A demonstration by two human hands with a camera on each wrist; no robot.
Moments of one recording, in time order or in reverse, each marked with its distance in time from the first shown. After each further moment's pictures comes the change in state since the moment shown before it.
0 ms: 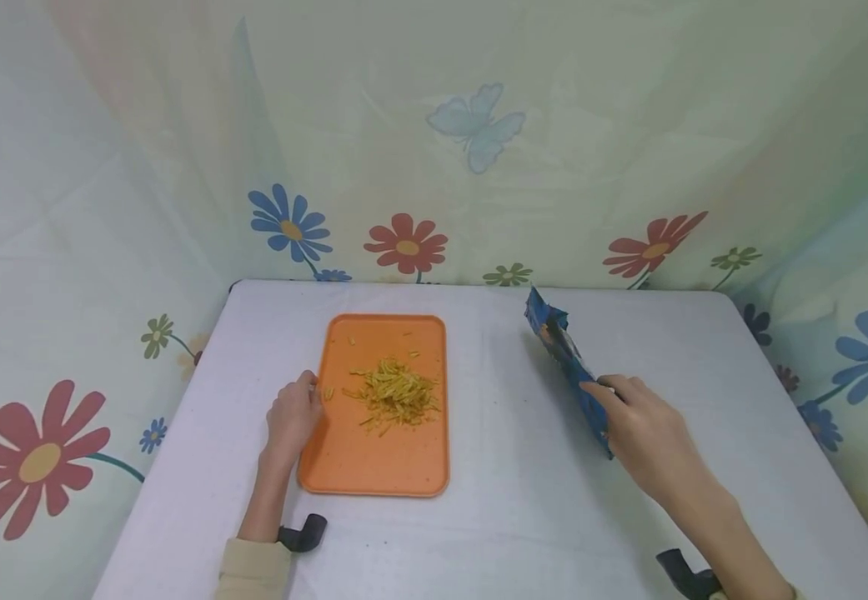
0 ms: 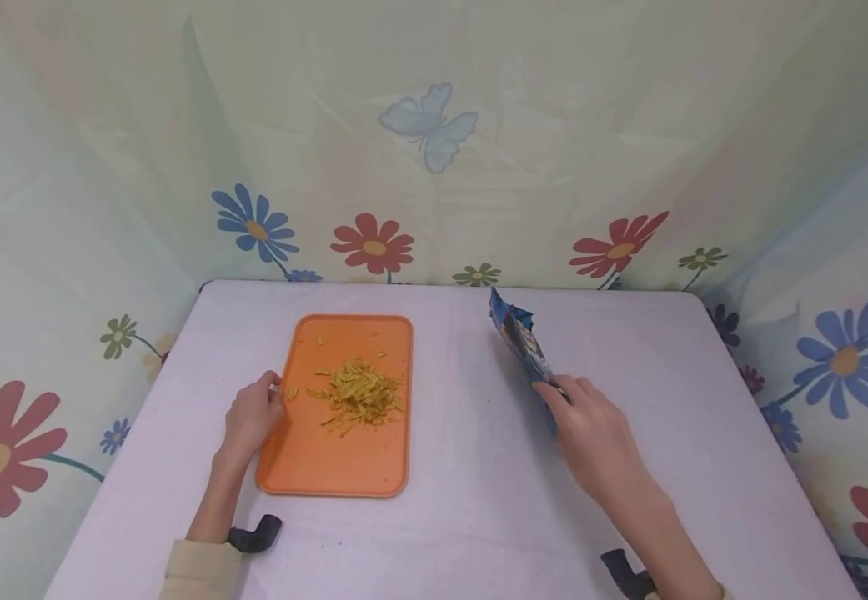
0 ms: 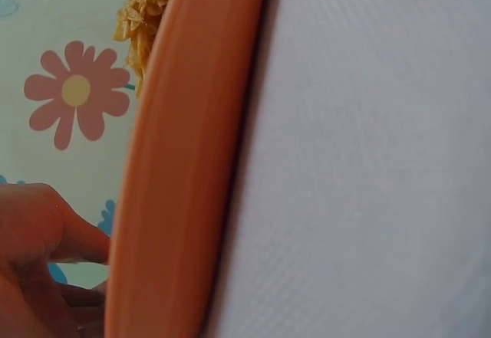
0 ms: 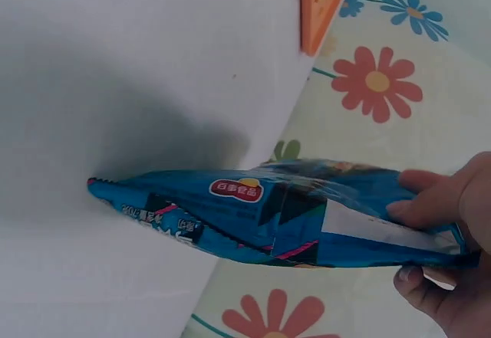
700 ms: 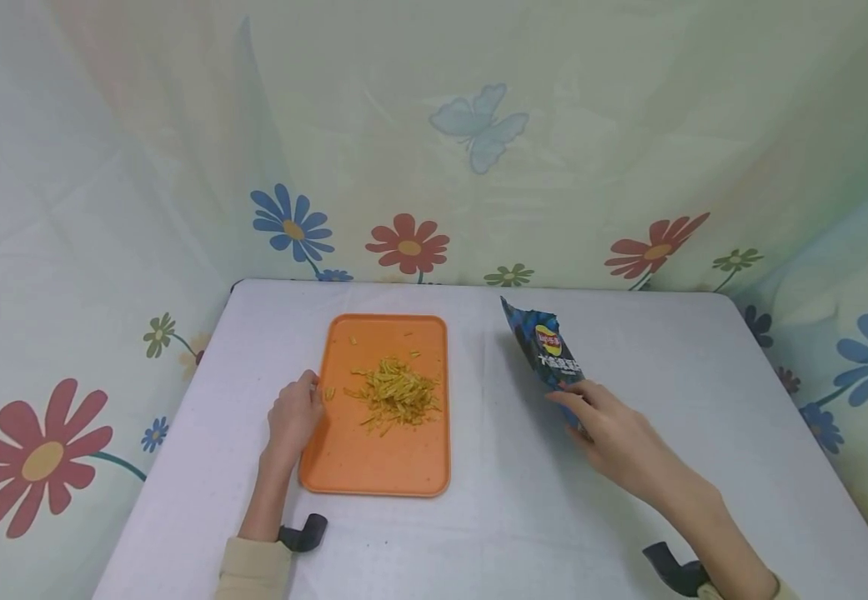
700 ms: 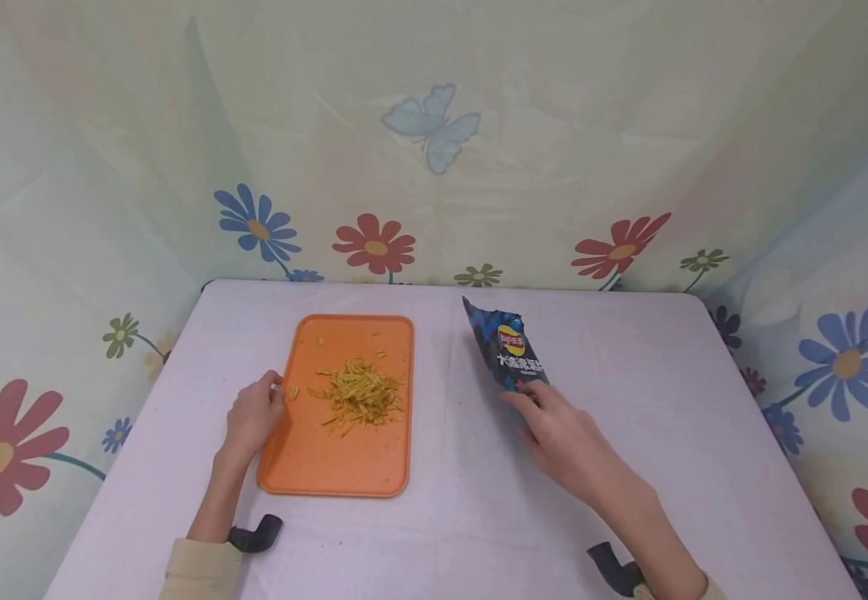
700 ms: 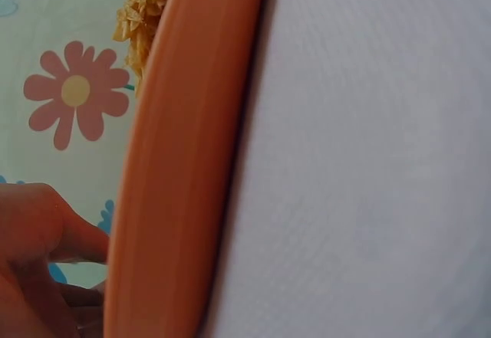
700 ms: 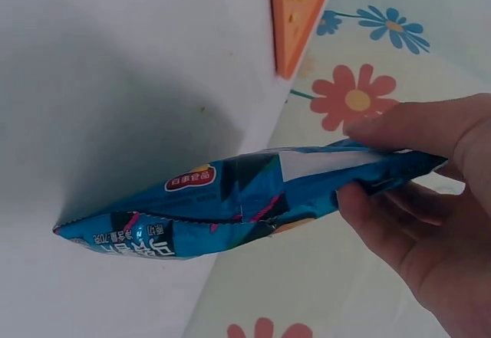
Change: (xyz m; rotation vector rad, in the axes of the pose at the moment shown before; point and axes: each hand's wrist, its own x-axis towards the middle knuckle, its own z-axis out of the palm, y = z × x) left_hand -0.001 -0.001 0.001 -0.001 0.021 0.021; right_hand 0.010 -0.013 0.011 0.153 -0.101 -0.079
